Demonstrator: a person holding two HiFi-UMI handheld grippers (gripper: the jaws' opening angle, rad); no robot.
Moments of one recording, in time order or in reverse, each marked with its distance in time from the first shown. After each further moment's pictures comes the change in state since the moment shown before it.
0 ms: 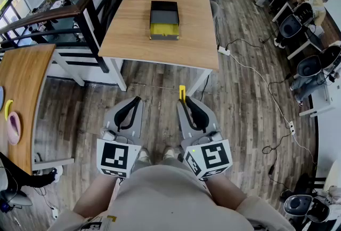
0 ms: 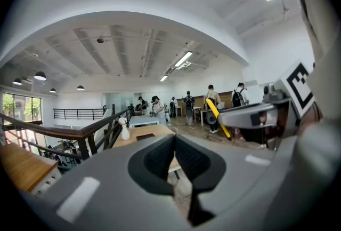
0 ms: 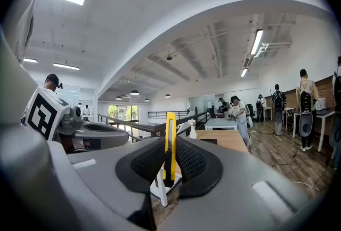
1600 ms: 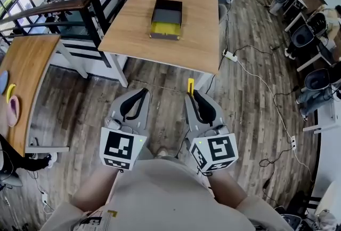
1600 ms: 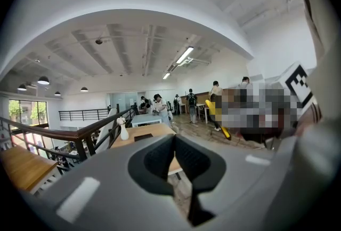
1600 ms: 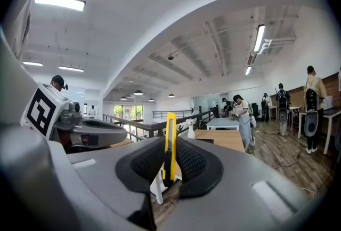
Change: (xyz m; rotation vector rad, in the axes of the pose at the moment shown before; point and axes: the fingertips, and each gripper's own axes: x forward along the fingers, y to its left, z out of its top) left arm 0.069 -0.079 0.019 0.019 0.037 0.052; right arm -0.018 -0.109 -0.006 -0.003 -0.003 0.058
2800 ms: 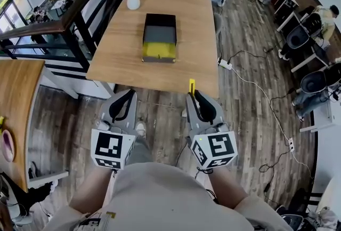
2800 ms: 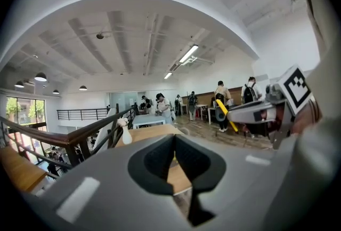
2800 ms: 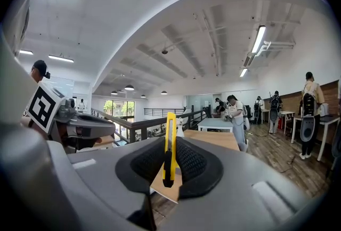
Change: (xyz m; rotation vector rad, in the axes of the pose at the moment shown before) left arm 0.157 0.146 -0.012 -0.017 -0.005 -0.005; right arm 0.185 -0.078 0.004 -0.032 0.029 -0.091
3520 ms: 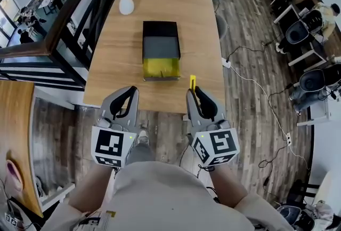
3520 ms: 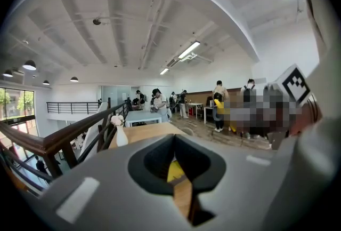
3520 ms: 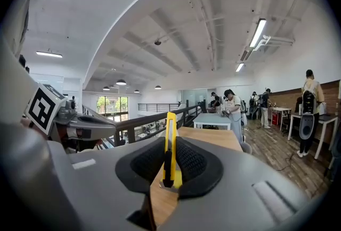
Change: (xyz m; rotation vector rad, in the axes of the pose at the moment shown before) left arm 0.154 0.130 0.020 -0.030 0.035 -0.101; right arm 0.189 -0.031 0.038 0.028 0.067 -0.063
